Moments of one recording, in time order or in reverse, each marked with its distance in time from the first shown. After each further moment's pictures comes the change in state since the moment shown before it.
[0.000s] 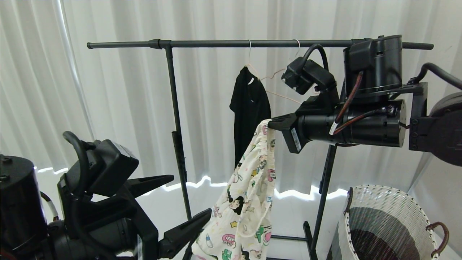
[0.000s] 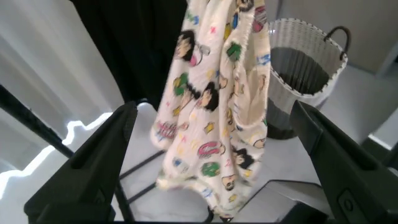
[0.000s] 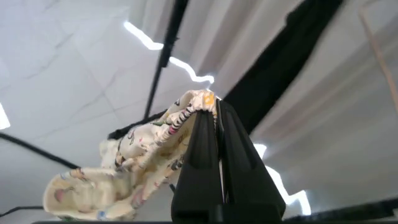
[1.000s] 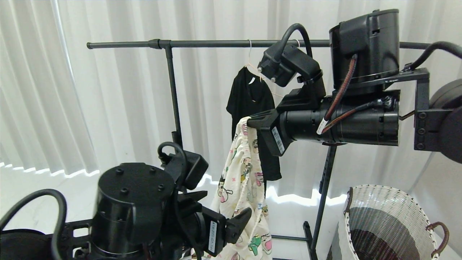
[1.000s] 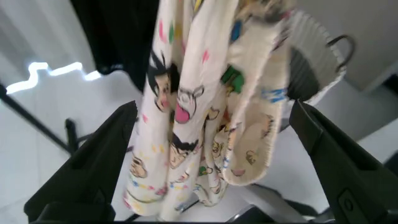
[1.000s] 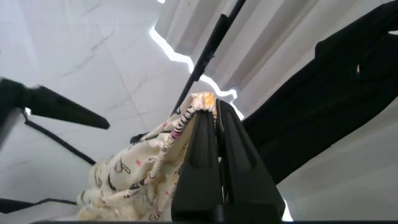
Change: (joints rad) left arm -0.164 0.309 -0.122 0.000 0.250 -0.310; right arm 0.126 0.017 -0.115 0.082 -0.042 -0.001
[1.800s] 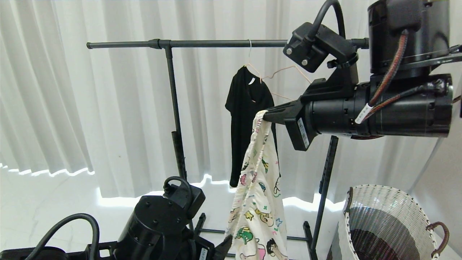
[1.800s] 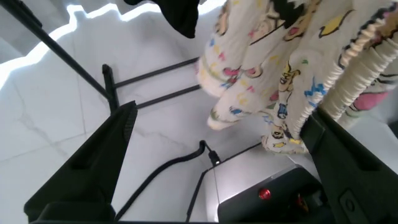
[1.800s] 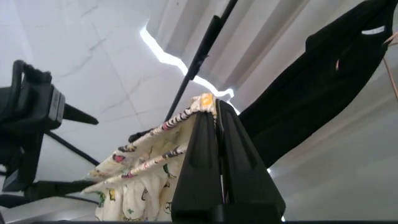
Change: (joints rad) left arm 0.030 0.072 0.140 -0.003 0.041 0.004; right arm -0.019 -0.094 0.014 0.085 0.005 0.000
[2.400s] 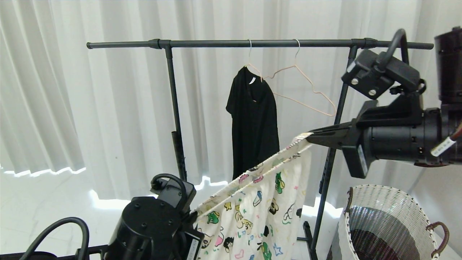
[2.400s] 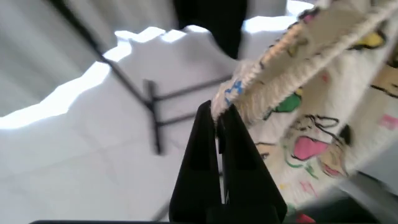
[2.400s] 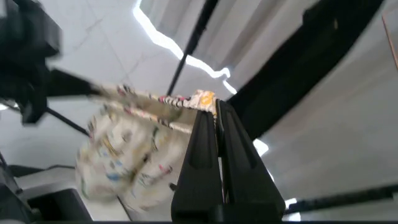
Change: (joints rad) left arm -0.009 -0.032 0.027 -0.053 0.258 0.134; right arm -0.103 -0.213 0.268 0.032 -0.002 0.002
